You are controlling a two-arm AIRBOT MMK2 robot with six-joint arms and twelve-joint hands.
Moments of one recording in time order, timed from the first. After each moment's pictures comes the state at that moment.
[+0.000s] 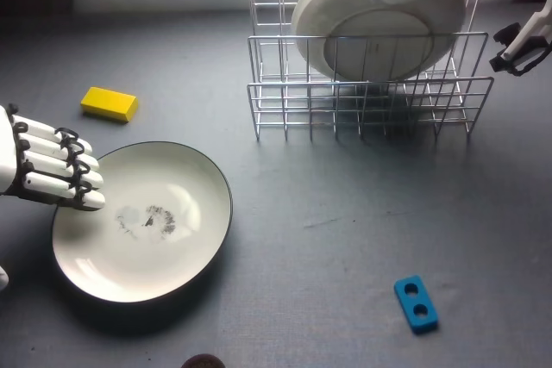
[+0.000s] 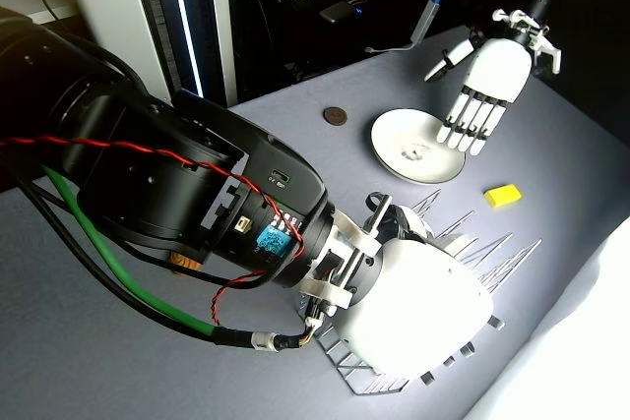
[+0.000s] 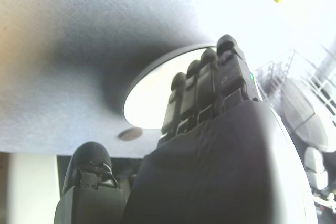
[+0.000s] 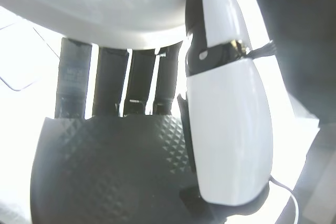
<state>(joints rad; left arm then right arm) 0.73 -0.92 1.57 1.74 -0.92 -0.26 -0.10 -1.23 1.51 0.80 -0.09 -0.85</state>
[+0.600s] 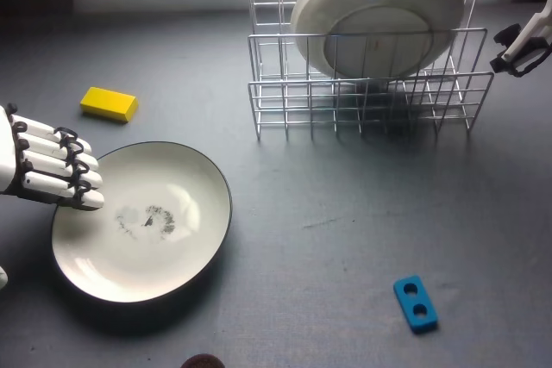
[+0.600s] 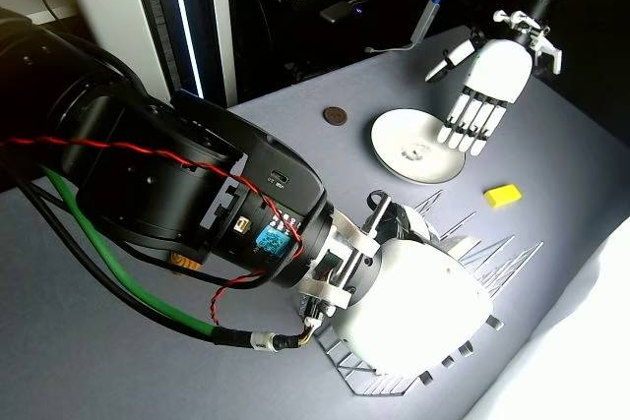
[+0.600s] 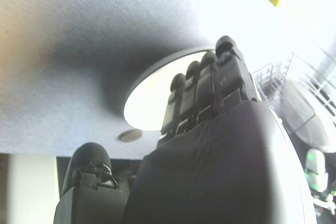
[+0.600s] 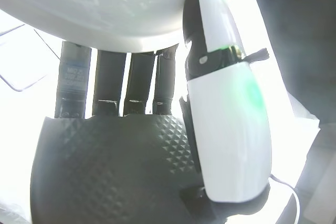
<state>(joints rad) 0.73 -0.92 1.58 1.74 -0.92 -0.26 -0.10 -1.23 1.51 0.80 -0.09 -0.85</state>
